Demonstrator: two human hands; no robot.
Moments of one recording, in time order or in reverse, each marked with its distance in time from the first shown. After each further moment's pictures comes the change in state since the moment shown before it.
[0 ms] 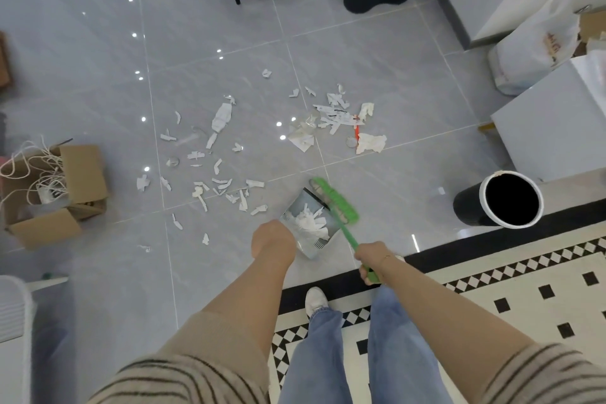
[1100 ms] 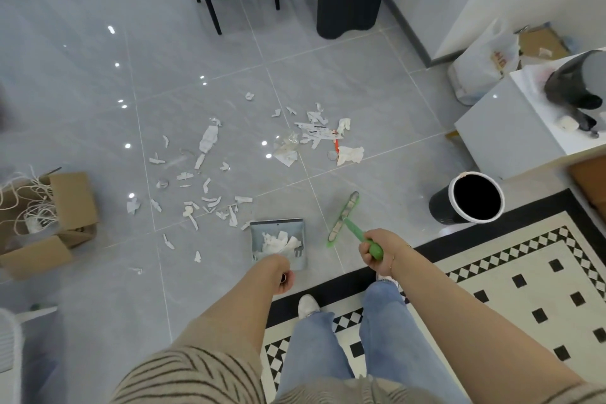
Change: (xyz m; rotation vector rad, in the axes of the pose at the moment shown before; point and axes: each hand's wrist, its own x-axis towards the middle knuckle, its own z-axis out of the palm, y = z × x) left_hand -0.038 -0.016 0.022 -0.934 -0.592 -0.464; right_hand -0.080 0.006 -0.047 0.688 -0.091 -0.008
